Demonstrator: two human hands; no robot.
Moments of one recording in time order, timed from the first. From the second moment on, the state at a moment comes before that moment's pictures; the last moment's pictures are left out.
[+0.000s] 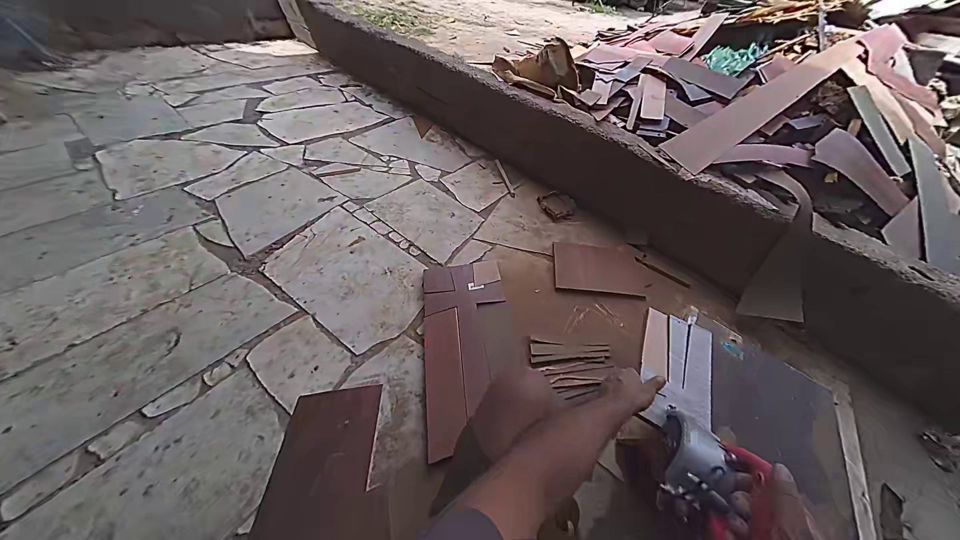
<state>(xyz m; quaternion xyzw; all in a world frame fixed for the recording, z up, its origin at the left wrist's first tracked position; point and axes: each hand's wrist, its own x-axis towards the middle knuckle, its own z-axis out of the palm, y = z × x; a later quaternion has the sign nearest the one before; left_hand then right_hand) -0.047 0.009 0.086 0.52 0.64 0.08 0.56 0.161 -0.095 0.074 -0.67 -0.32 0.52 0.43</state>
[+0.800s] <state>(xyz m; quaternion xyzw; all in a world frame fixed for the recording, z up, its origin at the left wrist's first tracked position) -0.003 0.054 -0.046 0.49 0.67 0.12 0.54 0.151 -0.114 0.060 -0.65 -0.25 0.53 0.48</state>
